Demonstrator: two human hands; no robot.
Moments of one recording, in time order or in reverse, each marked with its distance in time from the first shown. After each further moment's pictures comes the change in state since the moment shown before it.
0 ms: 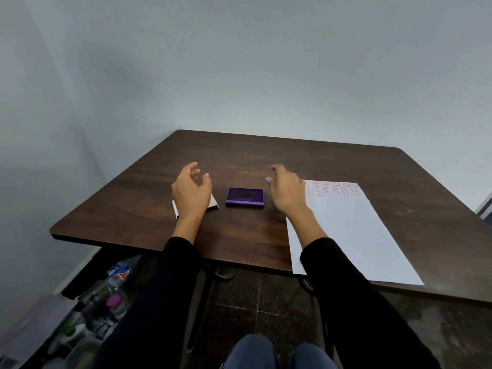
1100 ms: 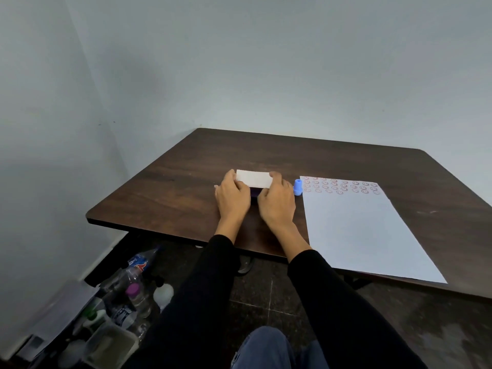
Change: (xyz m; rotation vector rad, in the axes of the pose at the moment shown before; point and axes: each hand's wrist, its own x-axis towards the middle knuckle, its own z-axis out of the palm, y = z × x) left_hand -0.039 0.013 0.015 -0.002 -0.116 -0.050; right_hand -0.047 -0.053 0.039 0.217 0.097 0.078
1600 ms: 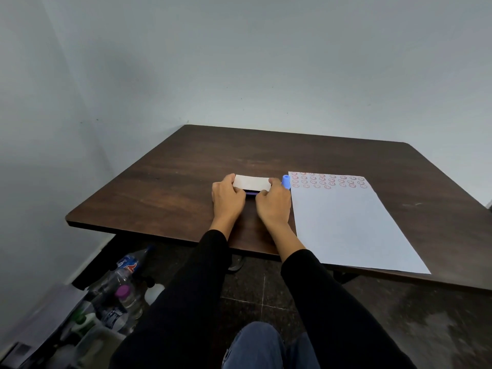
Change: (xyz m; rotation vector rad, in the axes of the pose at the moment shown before) left_hand 0.003 -0.017 0.021 0.066 -0.124 0.051; right_hand -0.001 0.017 -0.004 0.128 0.013 0.208
